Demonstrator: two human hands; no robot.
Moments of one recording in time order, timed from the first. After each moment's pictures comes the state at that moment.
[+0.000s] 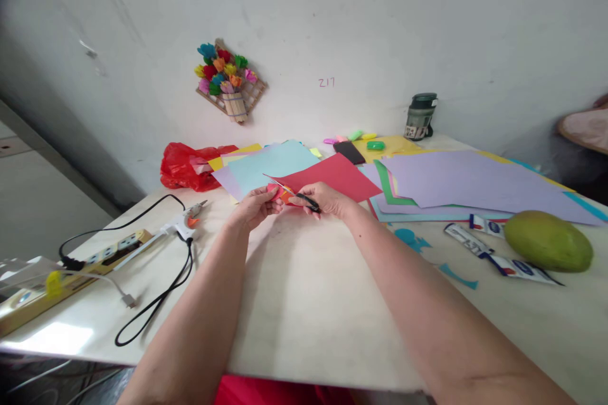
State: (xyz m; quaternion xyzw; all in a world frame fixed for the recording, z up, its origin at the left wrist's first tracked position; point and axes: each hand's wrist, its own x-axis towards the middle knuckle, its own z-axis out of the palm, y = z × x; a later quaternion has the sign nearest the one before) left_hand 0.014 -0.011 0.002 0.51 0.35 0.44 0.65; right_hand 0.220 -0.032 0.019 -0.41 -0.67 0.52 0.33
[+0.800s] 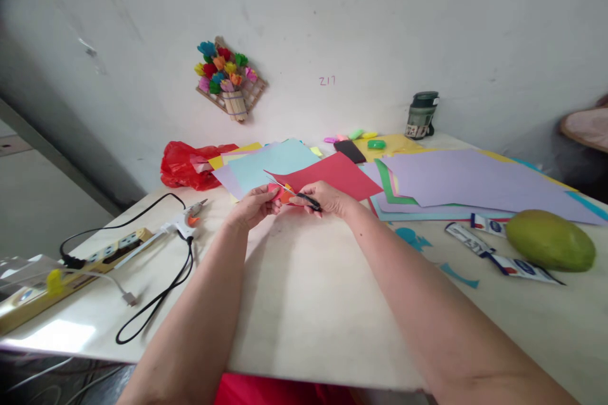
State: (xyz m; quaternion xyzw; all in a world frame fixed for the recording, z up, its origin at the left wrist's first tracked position) left_hand 0.011 -0.012 0.003 0.54 0.33 0.42 0.65; right_hand 0.221 -0.031 0.019 -0.42 -0.69 0.50 0.31
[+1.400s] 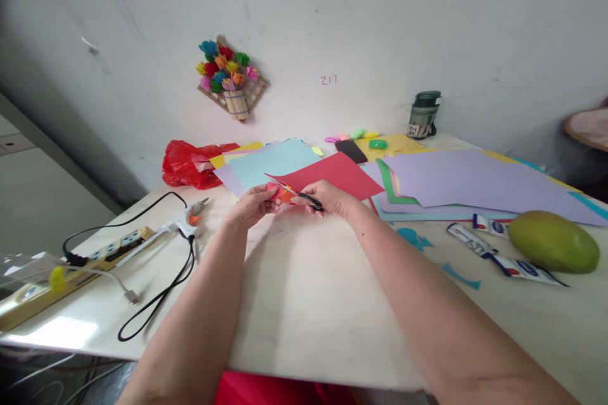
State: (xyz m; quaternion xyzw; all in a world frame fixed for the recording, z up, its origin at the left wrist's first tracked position) left_hand 0.006 -0.009 0.003 0.53 0.34 0.43 0.65; right_hand 0.224 -0.028 0.015 -0.40 -0.70 0.50 0.31
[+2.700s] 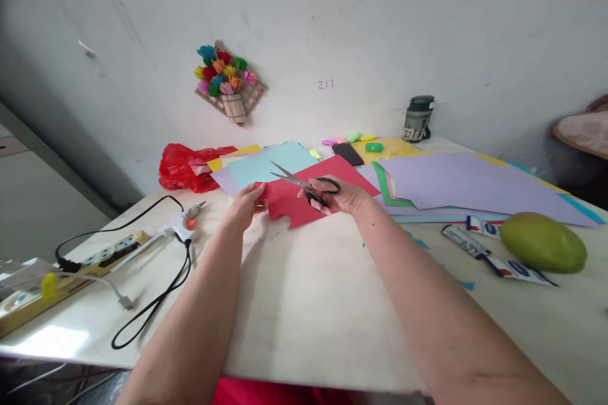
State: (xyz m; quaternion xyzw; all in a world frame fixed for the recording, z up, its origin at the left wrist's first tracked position) left_hand 0.003 -0.003 0.000 0.48 0.44 0.54 0.53; right_hand 0.259 -0.022 0.024 -0.29 -0.63 0.64 0.33
